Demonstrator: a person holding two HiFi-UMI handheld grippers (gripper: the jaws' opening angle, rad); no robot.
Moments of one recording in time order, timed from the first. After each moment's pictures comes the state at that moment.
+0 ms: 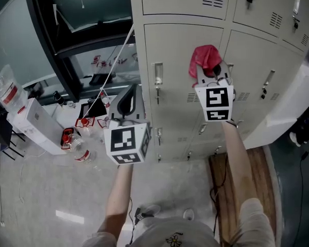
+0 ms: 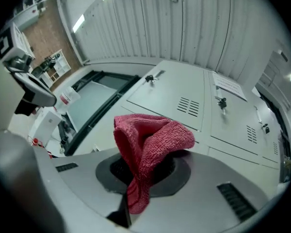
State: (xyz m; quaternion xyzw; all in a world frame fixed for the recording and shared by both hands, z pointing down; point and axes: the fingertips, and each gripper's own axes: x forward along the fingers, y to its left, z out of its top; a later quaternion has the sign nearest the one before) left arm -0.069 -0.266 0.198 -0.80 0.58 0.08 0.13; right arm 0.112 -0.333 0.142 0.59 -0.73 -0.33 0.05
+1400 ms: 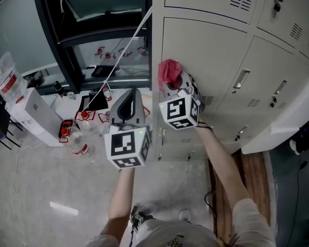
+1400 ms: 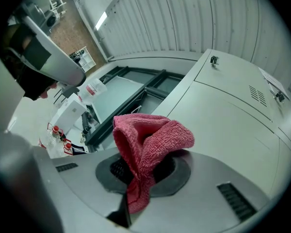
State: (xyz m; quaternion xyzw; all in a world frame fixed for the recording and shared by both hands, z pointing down) left arm -0.115 -0.296 0.240 -0.78 0.61 0.09 0.08; right arm -0.041 -0.391 0.240 0.50 -0.77 -0.37 0.14
